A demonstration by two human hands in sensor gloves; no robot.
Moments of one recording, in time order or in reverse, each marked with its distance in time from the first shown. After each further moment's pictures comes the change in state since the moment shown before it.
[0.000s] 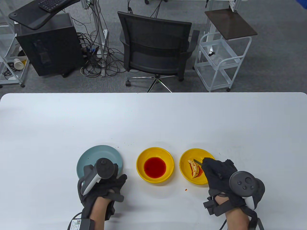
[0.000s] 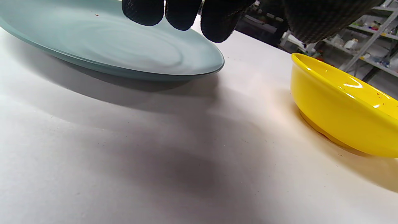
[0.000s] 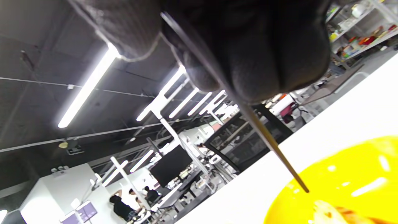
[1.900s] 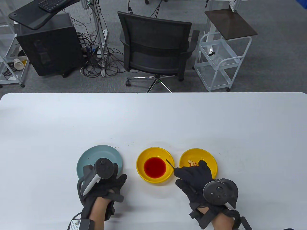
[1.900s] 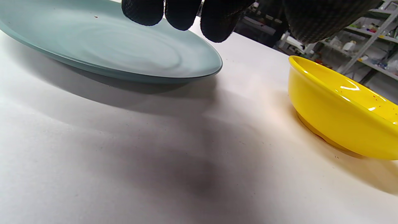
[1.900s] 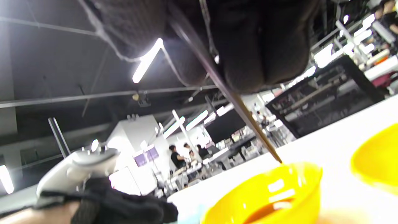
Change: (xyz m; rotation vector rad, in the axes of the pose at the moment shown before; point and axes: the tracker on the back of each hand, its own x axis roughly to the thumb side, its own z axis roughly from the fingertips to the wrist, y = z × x) left_hand 0.002 0.000 0.002 0.006 -0.005 0.005; right_hand 0.043 0.064 0.019 0.236 -0.351 0.033
